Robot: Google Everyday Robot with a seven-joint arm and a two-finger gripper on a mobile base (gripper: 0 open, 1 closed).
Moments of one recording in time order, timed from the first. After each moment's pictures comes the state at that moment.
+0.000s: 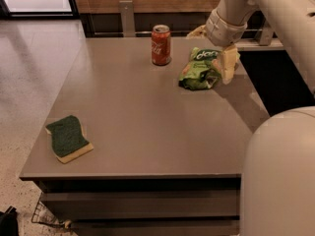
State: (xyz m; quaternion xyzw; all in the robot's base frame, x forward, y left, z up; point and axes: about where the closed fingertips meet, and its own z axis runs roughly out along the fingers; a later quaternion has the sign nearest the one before) arm 0.687 -0.160 0.872 -0.86 0.48 -0.03 0.15
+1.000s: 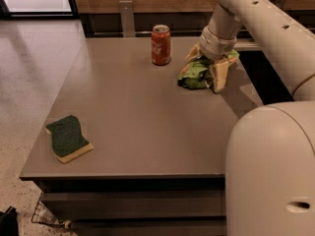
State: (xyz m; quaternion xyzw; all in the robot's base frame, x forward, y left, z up) arm 0.693 -0.155 0.818 -0.87 0.47 0.01 0.11
